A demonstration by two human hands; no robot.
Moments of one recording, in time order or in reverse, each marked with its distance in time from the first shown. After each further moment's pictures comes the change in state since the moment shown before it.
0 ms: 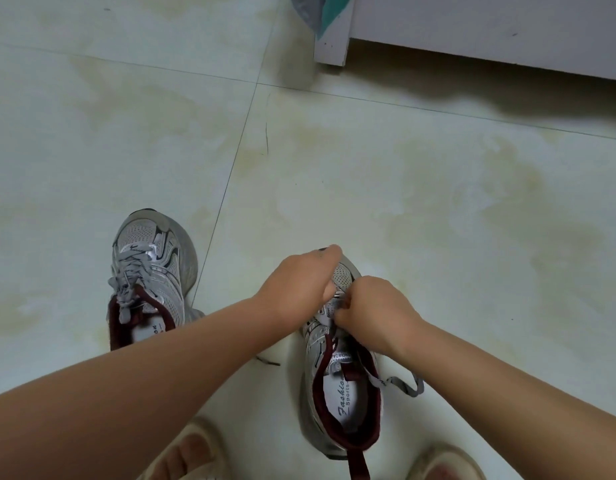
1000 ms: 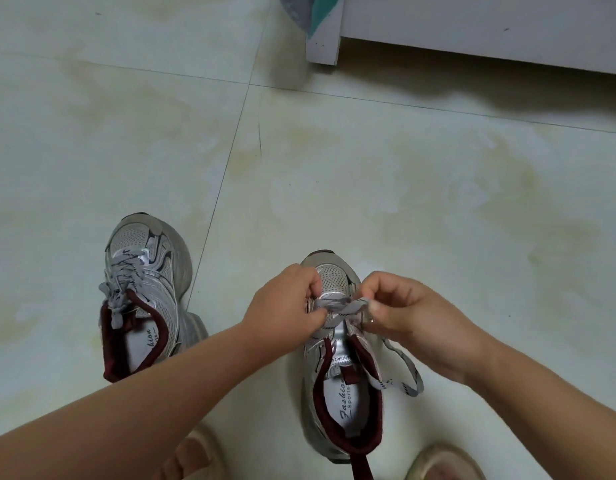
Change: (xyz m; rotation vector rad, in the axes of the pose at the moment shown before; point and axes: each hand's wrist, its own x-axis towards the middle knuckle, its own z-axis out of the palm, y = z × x) left_hand -0.023 -0.003 0.015 -0.252 0.029 -0.214; right_hand -0.025 0.051 -0.009 1.136 -0.186 -0.298
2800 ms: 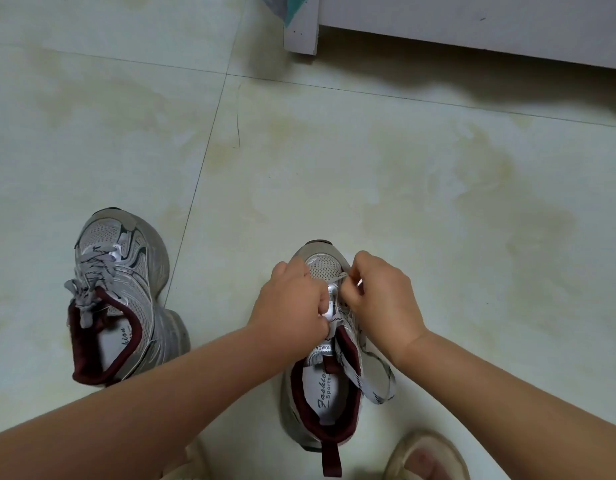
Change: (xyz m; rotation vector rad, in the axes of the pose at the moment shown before) left_hand -0.003 0.033 0.015 0.230 -0.074 0.004; right_hand 0.024 0.017 0.007 -0.962 0.504 -0.123
